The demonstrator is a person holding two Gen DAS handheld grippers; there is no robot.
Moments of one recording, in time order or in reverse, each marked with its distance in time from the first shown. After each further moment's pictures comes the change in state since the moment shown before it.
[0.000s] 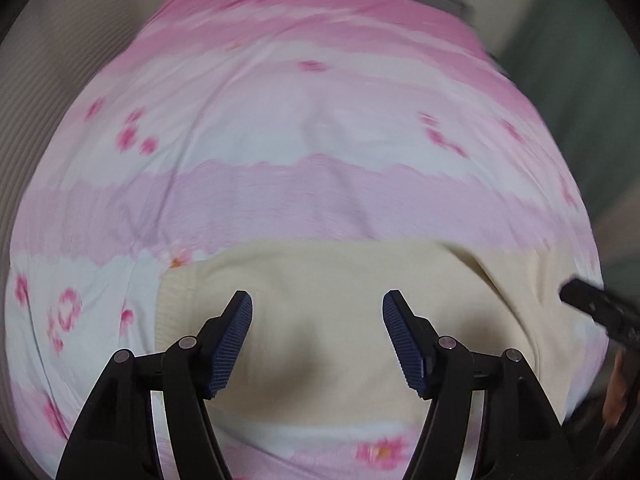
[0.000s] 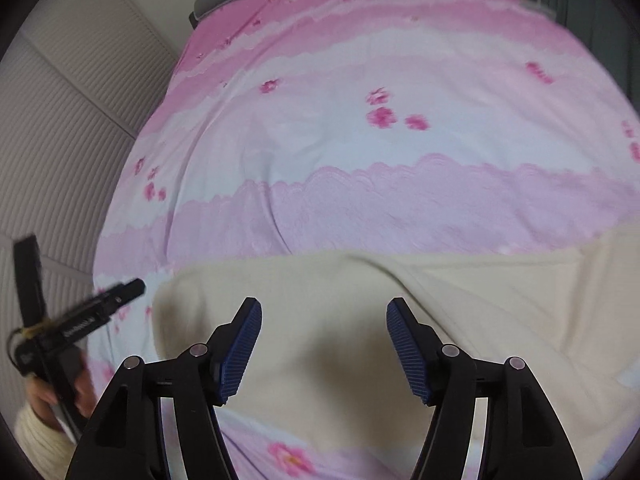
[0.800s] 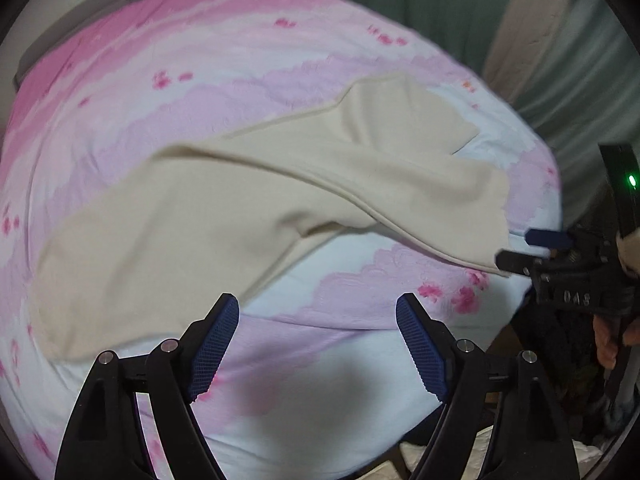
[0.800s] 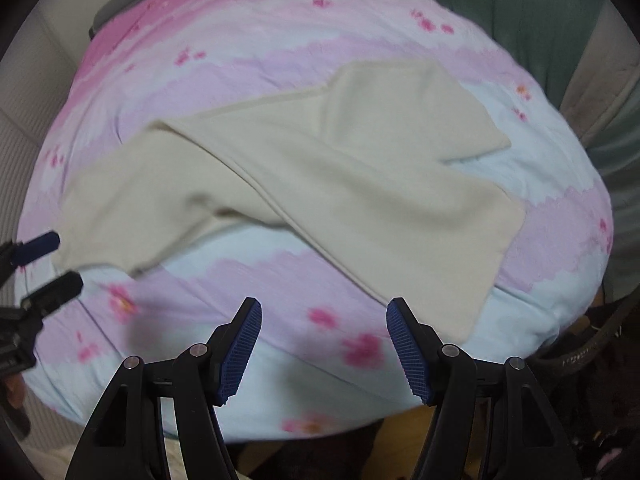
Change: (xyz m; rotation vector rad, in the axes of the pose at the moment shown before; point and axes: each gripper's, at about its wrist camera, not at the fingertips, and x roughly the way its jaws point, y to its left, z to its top) left arm -0.001 -0.301 -0.161 0.439 0.110 -0.125; right arm -0.119 -0.207 -0.234 0.193 0.062 -0.298
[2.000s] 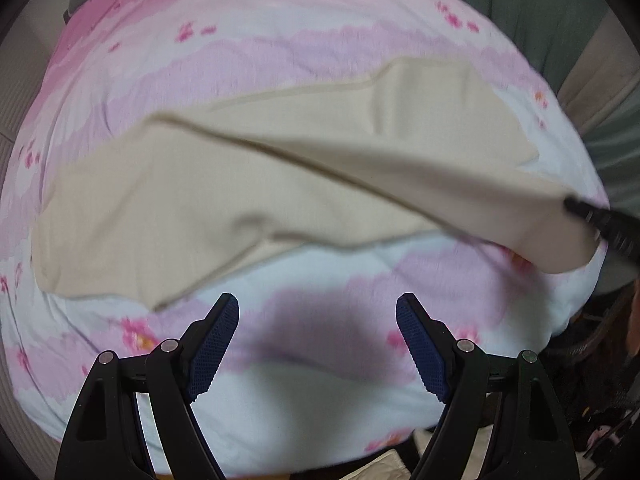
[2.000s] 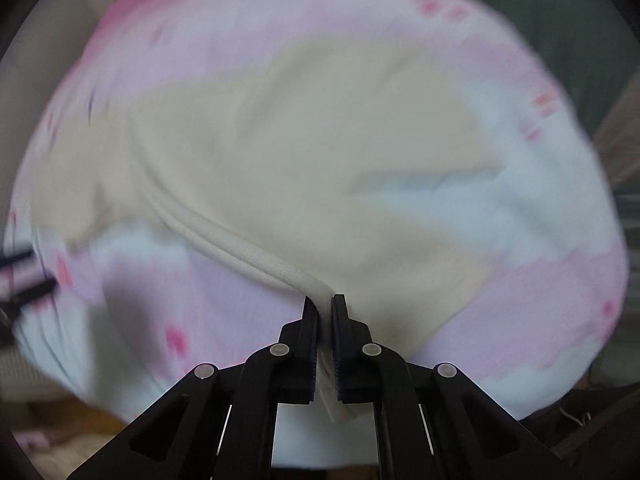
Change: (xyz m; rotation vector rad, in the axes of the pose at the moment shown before) left arm 0.050 -0.059 0.049 -0.226 0.114 0.134; right arm 0.030 -0.136 0.074 -0.133 -0.015 0.031
